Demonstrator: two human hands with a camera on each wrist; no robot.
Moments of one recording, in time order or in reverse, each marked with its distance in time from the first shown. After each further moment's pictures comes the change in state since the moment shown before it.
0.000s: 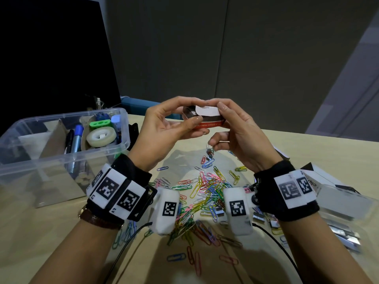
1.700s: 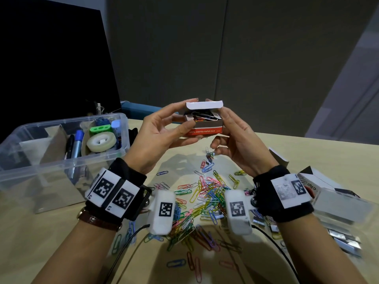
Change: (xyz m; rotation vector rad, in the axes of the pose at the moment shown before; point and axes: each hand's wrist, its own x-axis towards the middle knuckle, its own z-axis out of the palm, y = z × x) left_hand 0.005 -0.008 -0.010 -0.167 -0.005 -0.102; right_hand 0.006 0.014 -0.012 0.165 -0.021 0.020
